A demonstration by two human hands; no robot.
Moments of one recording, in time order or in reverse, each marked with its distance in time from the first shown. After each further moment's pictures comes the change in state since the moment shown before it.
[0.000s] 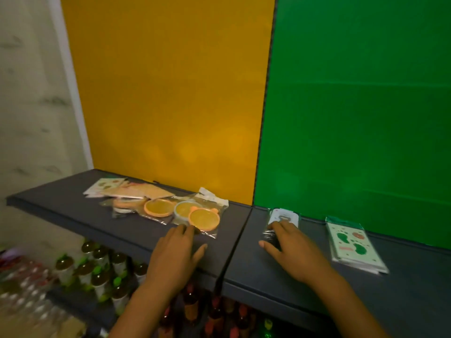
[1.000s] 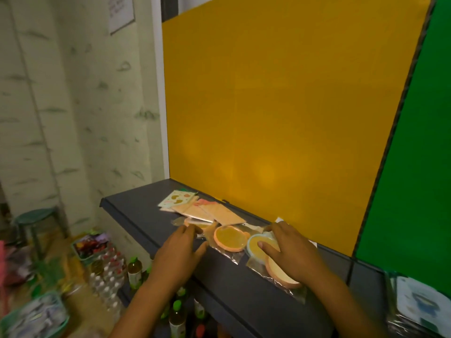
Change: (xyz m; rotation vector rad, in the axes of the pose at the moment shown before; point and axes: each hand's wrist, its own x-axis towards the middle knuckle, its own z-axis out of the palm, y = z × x) left_hand 0.065 -0.178 -0.022 -0.059 0.055 -0.360; right_hand 0.203 -0.139 0.078 0.202 0.013 -0.304
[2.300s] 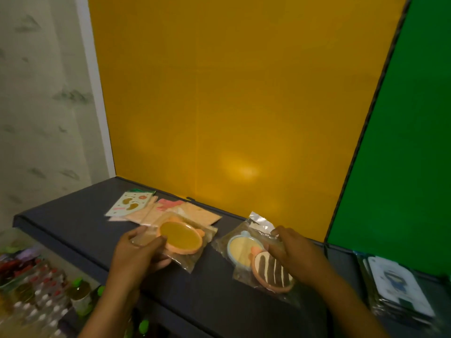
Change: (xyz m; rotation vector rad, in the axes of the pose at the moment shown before) left_hand 0.068 -0.030 0.008 -1.263 -0.077 -0.597; right_hand 0.004 0.034 0.010 -0.020 -0.049 0.379
